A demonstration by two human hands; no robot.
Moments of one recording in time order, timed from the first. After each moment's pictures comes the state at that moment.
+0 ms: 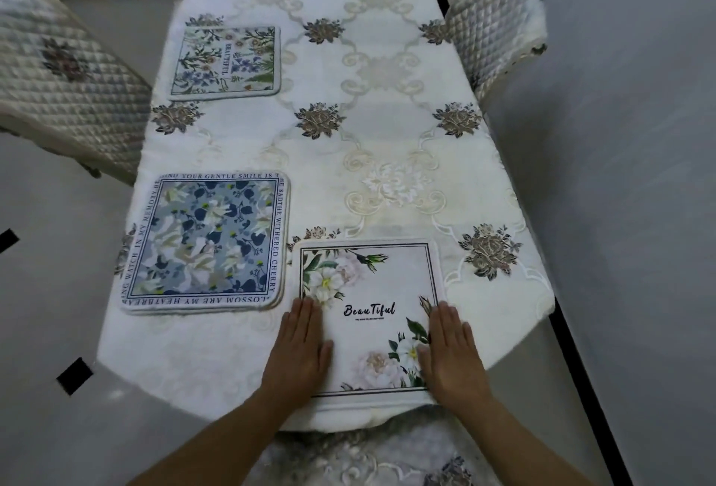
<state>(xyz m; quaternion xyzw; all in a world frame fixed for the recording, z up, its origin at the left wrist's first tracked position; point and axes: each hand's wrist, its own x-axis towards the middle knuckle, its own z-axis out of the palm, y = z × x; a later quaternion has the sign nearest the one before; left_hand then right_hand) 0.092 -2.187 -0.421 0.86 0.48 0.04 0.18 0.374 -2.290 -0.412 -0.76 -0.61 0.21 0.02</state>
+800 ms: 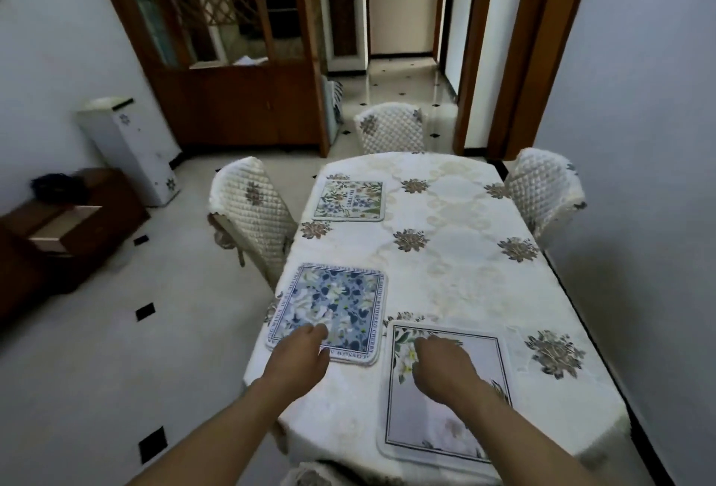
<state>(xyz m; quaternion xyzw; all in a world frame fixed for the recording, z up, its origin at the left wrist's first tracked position) -0.050 -2.182 -0.201 0.80 0.59 0.10 0.09 0.219 -2.218 -0.197 -0.68 -0.72 0.13 -0.02</state>
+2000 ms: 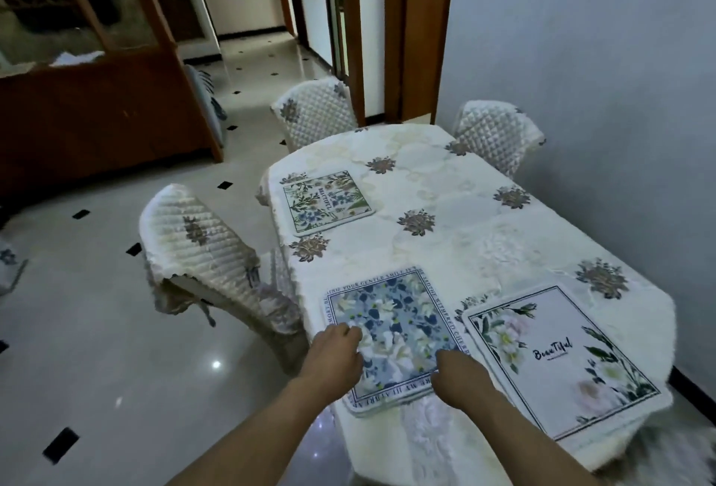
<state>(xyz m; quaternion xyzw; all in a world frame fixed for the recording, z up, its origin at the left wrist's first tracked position) -0.210 -1.953 -0.243 0.93 0.34 0.00 0.10 -0.010 -2.093 -0.276 -0.85 -0.46 0.25 -0.01</state>
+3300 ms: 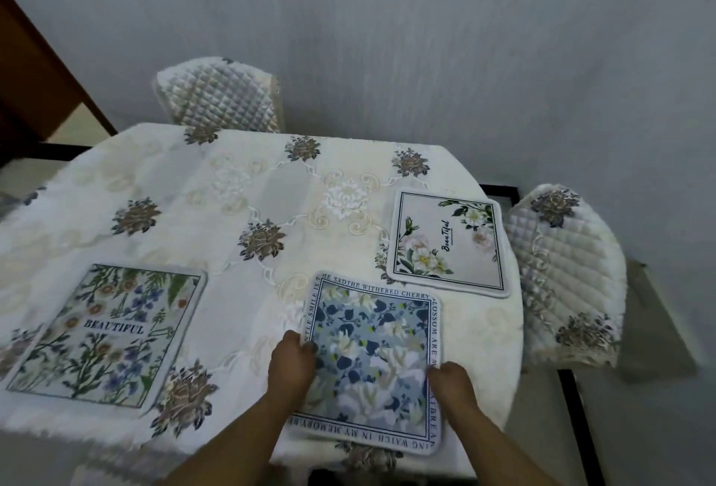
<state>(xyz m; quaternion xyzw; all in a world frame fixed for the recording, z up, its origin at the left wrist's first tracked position) -0.067 -1.722 -0.324 0.89 0.21 -0.15 0.38 -0.119 -1.990 -0.343 -0.79 0.38 0.20 0.44</state>
